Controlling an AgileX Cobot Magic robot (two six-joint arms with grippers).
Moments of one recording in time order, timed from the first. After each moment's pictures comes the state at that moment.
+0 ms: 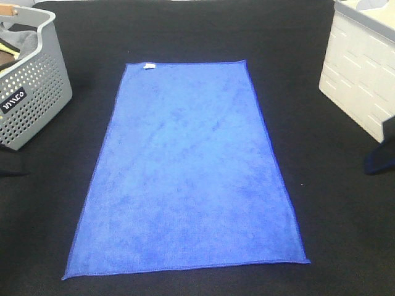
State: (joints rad) left arm 0.05 1.15 -0.47 -0.99 0.59 0.65; right arm 0.00 1.13 -0.64 0.33 0.72 -0.10
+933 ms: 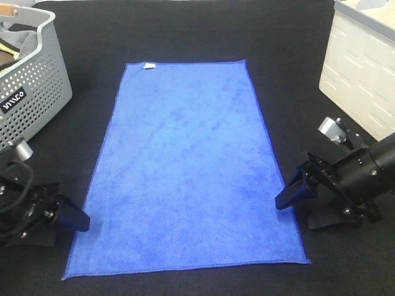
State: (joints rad) left arm -0.09 1.76 -0.53 -1.26 0.48 0.95; right arm 0.01 1.87 -0.70 1.01 0.70 -0.75
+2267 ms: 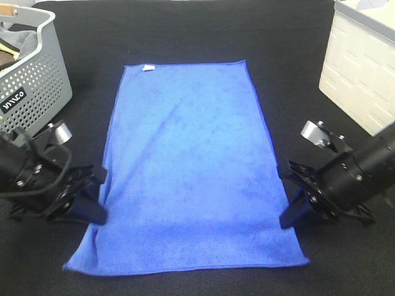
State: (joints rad) left arm -0.22 1.77 -0.67 -1.11 0.57 0.73; right arm 0.13 1.78 -0.66 0.94 0.65 -0.61
